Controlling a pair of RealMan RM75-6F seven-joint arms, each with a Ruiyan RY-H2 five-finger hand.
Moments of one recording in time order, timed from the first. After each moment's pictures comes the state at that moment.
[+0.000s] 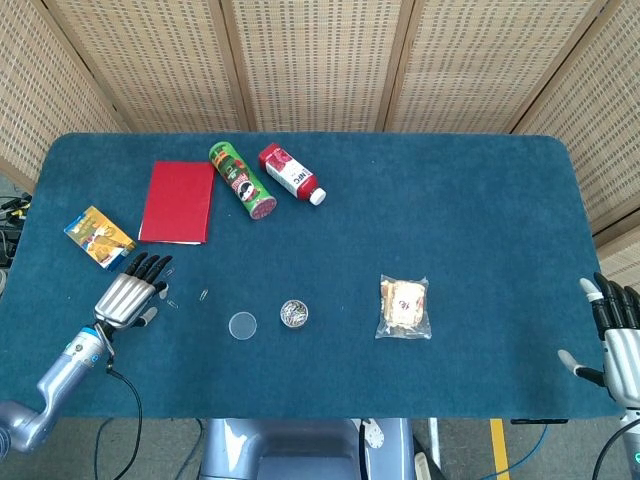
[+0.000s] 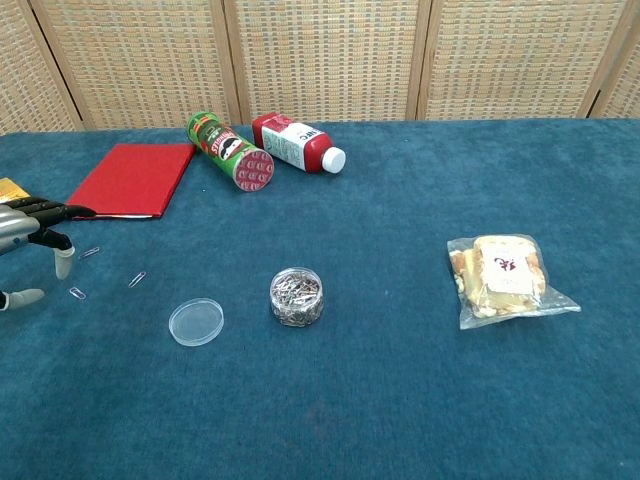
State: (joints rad) left arm -0.51 -1.52 0.03 -0.96 1.58 1.03 -0.04; right arm 0.04 -1.07 0.09 -1.60 -1.51 1.55 0.00
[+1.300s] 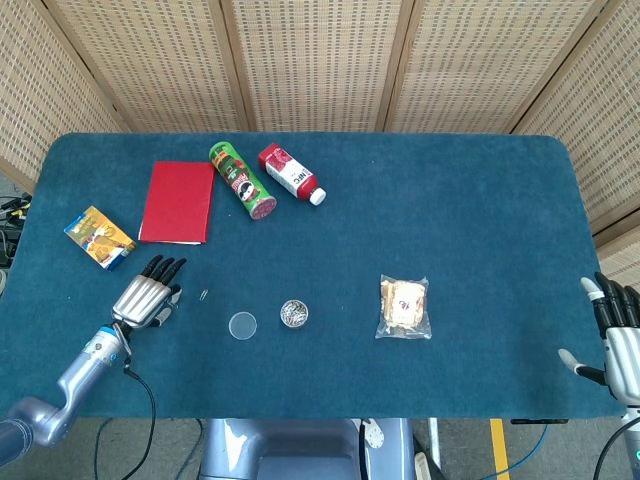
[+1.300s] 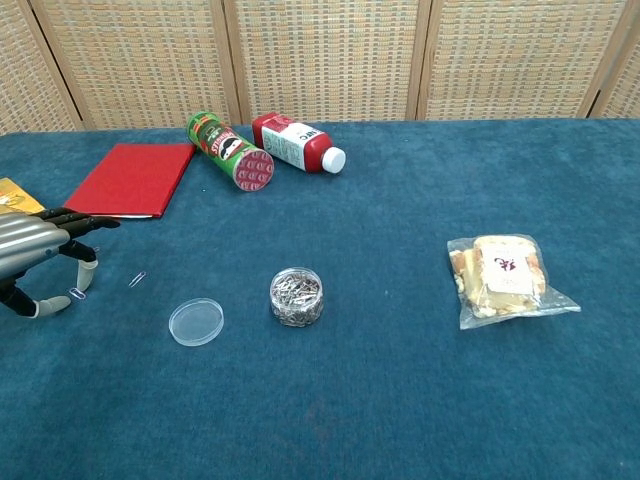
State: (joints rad) left arm -0.54 -1.59 0.04 -0.91 1.55 1.01 0.00; right arm 0.05 -1.07 0.10 -1.59 -1.50 1.53 0.03
